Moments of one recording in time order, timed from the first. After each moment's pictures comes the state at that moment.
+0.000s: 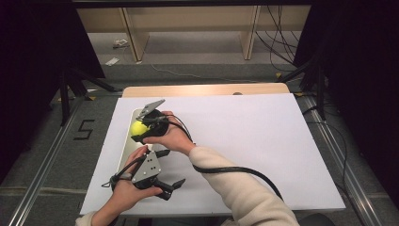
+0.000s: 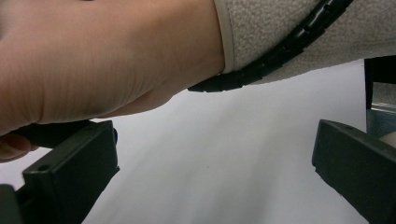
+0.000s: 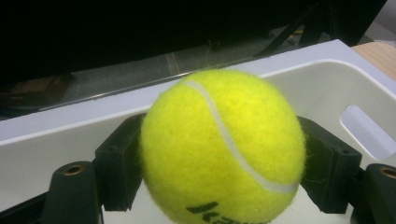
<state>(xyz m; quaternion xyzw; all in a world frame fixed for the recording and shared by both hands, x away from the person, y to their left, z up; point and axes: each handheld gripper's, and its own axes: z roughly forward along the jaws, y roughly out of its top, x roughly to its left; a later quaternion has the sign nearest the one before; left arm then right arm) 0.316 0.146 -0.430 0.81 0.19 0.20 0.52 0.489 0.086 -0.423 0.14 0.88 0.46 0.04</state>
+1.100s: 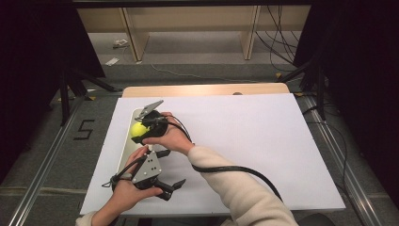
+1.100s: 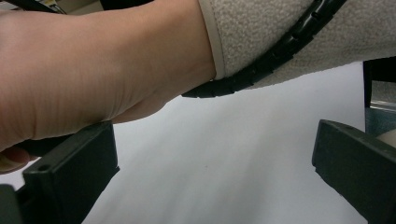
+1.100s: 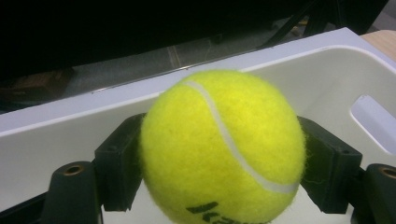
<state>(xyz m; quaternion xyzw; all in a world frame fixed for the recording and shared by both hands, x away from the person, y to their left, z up) 0.315 0.145 -0.431 0.81 0.19 0.20 0.51 0.493 0.090 -0.430 0.14 0.88 0.45 0.03</state>
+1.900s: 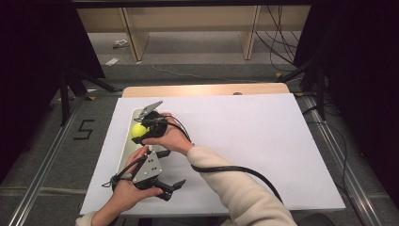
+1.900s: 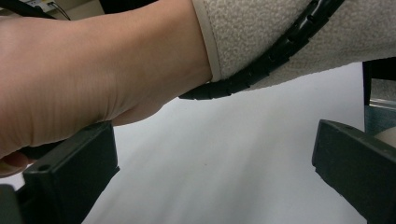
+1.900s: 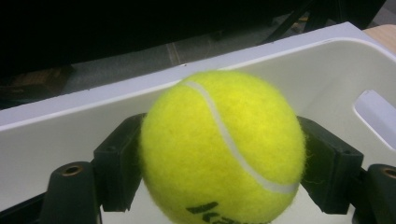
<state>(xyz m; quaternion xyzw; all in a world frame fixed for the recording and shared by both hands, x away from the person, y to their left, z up) 0.315 0.145 -0.431 0.82 0.19 0.19 0.51 0.495 0.091 -0.434 0.14 0.89 0.44 0.03</state>
